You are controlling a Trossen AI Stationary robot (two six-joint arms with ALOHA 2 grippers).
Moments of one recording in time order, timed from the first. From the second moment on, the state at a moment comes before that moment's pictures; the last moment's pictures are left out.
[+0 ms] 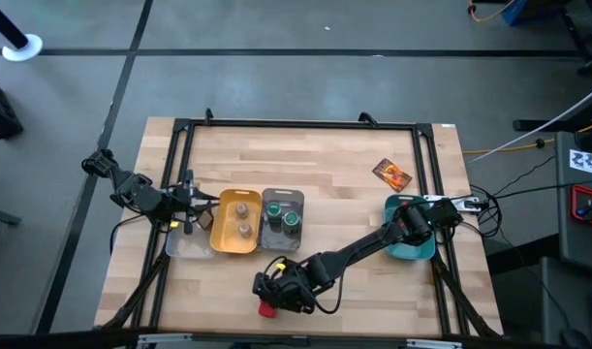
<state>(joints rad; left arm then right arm) -0.58 0.01 0.20 -0.49 -0.74 -0.03 0.46 2.36 2.06 -0.59 -0.05 2.25</state>
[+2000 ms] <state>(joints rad) -0.58 0.01 0.20 -0.49 -0.74 -0.03 0.46 2.41 2.07 -0.63 -0.16 2.26</state>
